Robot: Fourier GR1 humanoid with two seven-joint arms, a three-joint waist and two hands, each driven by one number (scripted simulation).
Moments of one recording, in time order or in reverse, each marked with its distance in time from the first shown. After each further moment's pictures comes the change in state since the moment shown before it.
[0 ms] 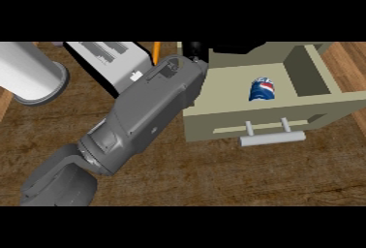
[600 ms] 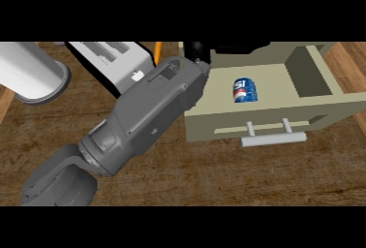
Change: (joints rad) left arm 0.003 0.000 -0.022 -0.019 0.086 0.010 -0.076; right arm -0.043 -0.056 -0.027 -0.045 0.117 0.057 -0.106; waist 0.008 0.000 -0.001
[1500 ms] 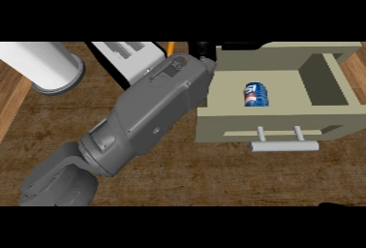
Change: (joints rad) left arm -0.021 0.000 0.001 -0.031 0.060 0.009 -0.074; right arm -0.275 -0.024 0.357 0.028 0.731 -0.045 -0.140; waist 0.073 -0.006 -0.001
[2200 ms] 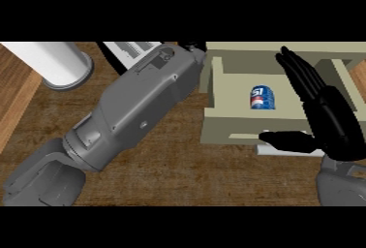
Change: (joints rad) left arm 0.002 0.061 0.016 -0.052 -0.055 0.014 0.110; right arm -0.306 -0.020 0.280 0.464 0.516 -0.236 -0.105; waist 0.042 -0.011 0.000
